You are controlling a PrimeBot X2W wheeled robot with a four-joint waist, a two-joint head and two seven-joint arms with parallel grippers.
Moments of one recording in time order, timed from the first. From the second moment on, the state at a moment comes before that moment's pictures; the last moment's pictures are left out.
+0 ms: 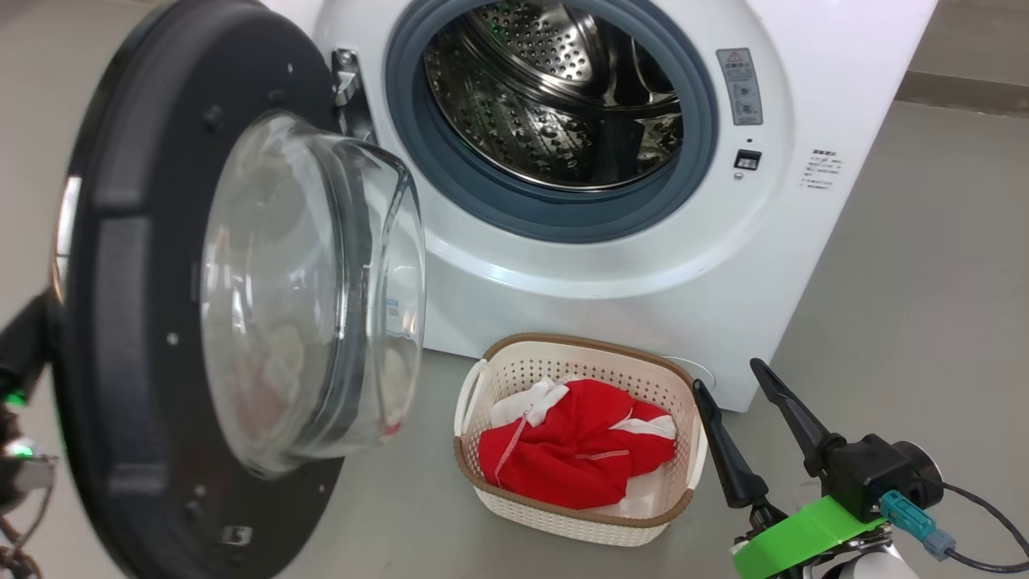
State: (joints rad) left arm -0.50 0.03 0.63 0.11 -1.07 0.10 0.91; right arm -0.06 -0.06 0.14 0.19 0.21 0.12 -0.26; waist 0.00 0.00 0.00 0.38
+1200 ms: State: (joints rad) left arm -0.27 0.03 0.30 -0.14 -1.29 0.21 0.76; right arm -0.06 -0.05 0.14 0.19 0.21 0.12 -0.26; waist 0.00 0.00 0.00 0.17
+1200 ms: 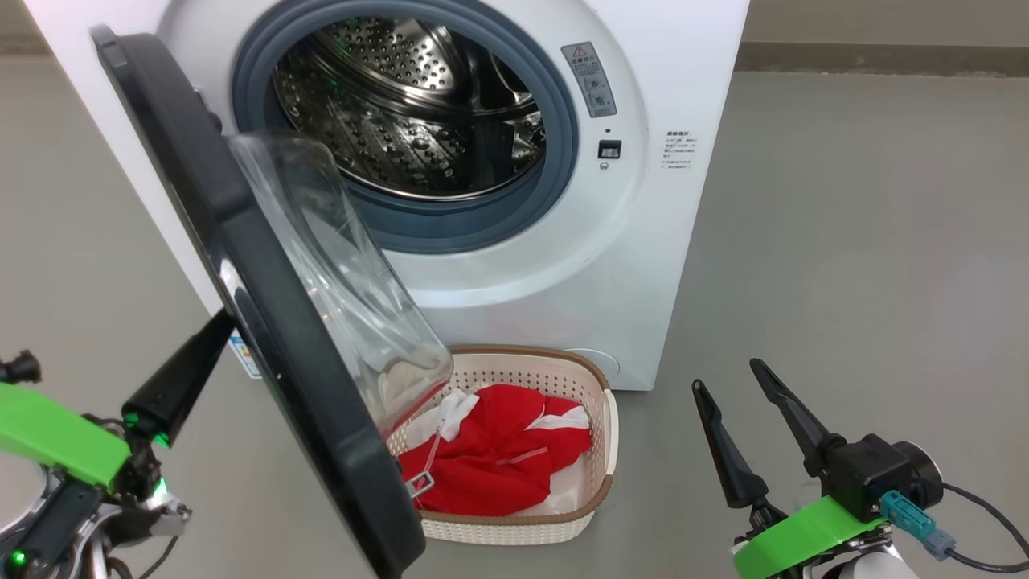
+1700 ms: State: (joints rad) left arm -0.15 0.13 0.32 -0.14 -0.93 0.06 0.45; right arm -0.05 -0.05 0.14 0.19 0.21 0.12 -0.26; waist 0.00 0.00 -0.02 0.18
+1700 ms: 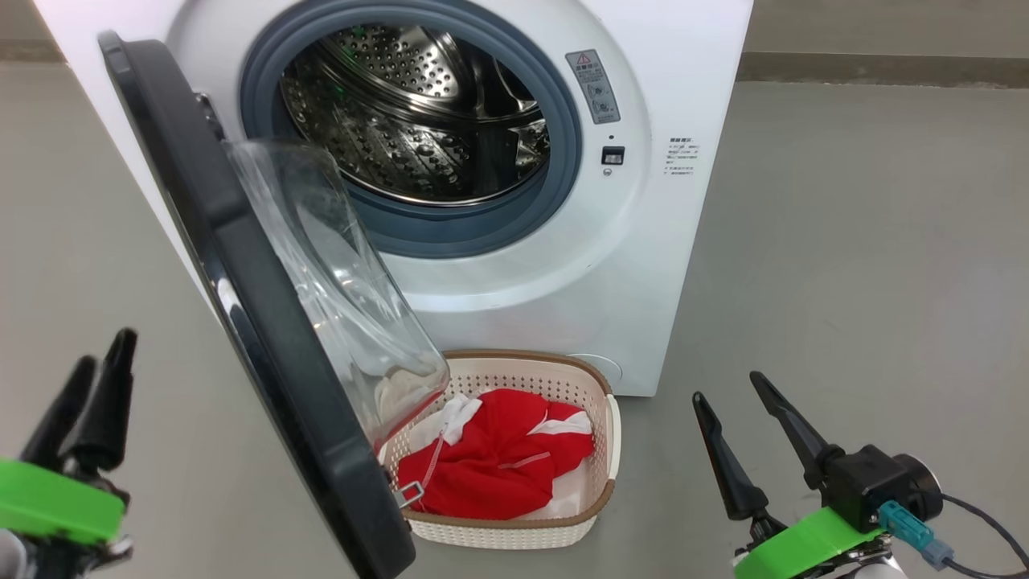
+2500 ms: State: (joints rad) left arm 0.00 0.21 0.15 0.09 -0.24 -0.01 -0.24; right arm -0.04 -0.05 0.14 0.20 0.22 0.12 -0.26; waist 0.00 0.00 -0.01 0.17
